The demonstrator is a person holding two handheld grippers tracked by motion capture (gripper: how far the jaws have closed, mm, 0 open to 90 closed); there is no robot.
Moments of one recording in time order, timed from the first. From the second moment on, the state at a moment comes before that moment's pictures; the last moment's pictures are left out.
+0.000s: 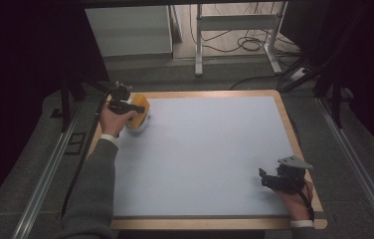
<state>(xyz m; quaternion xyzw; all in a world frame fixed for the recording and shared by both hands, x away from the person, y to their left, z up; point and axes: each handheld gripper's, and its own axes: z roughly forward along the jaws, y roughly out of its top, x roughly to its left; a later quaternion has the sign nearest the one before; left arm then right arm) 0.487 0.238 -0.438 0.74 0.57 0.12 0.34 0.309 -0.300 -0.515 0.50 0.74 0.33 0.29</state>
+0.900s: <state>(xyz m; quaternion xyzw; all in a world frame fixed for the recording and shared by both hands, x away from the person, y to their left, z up) 0.517 0.248 -0.468 0.71 0.62 0.12 0.30 0.310 -0.302 -0.517 0.51 0.74 0.33 0.29</state>
